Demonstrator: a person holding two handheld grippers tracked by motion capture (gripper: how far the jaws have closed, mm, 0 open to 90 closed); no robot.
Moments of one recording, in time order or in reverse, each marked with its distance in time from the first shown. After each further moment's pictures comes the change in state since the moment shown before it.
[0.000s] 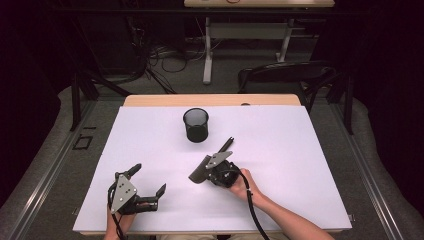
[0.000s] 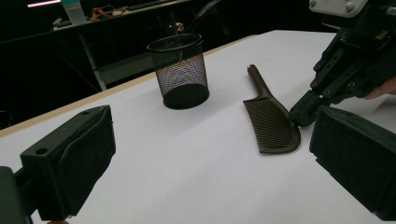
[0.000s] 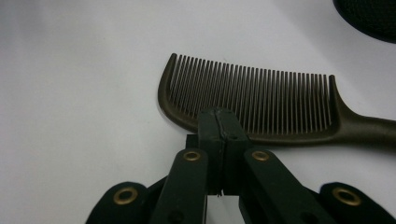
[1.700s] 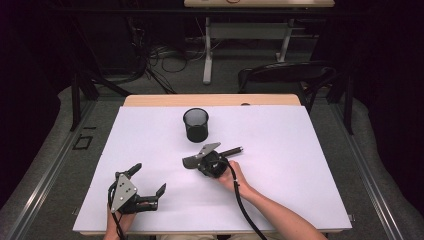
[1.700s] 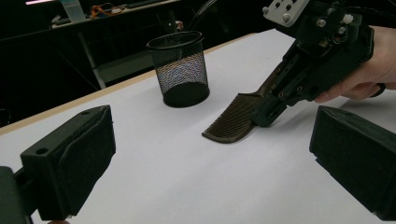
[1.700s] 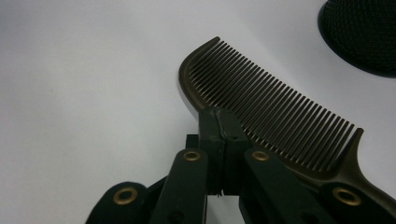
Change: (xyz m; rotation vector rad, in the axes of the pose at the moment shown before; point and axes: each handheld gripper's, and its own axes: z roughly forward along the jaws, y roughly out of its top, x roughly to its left) left arm 0.001 -0.001 0.002 0.007 -0.003 -0.002; right arm -0.013 0.027 0.032 0.002 -0.041 0.037
